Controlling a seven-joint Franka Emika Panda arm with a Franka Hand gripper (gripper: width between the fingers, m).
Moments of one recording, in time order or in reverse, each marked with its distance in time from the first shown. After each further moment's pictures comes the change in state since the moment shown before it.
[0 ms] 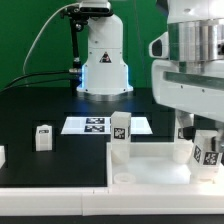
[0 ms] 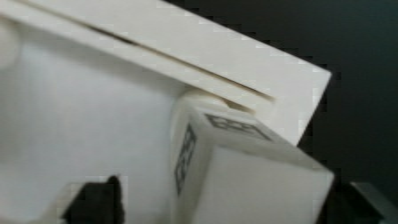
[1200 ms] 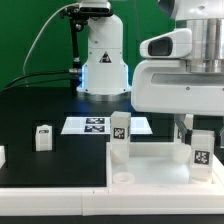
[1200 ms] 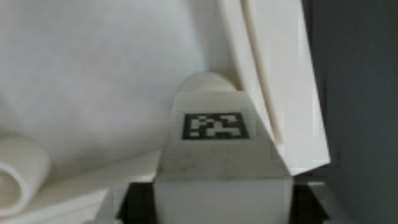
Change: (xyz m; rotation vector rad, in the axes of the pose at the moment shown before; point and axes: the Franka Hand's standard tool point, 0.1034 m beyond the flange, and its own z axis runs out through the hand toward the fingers) arm 0.003 0.000 0.001 -0.044 0.038 -0.527
